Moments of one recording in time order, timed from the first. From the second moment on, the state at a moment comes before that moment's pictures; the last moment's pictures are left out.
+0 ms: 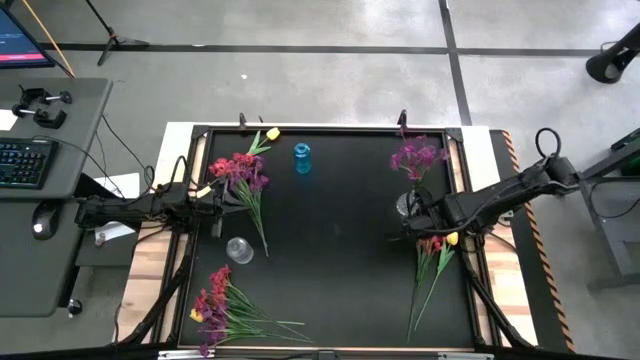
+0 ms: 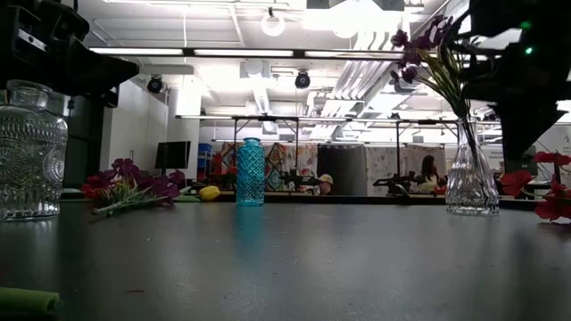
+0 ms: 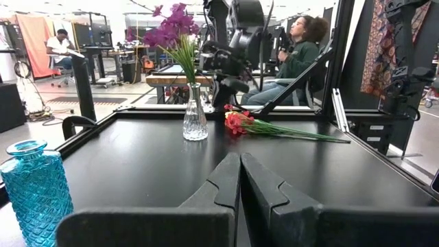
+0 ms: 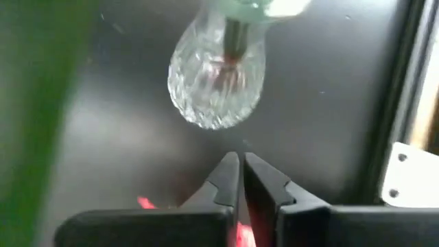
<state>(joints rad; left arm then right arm) 0.01 0.01 0.01 0.01 0.00 0.00 0.29 1.20 0.75 -1.19 0.41 1.52</state>
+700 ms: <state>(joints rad) 0.01 0.01 0.01 0.01 0.00 0.00 0.19 1.20 0.69 -1.03 0.59 1.42</state>
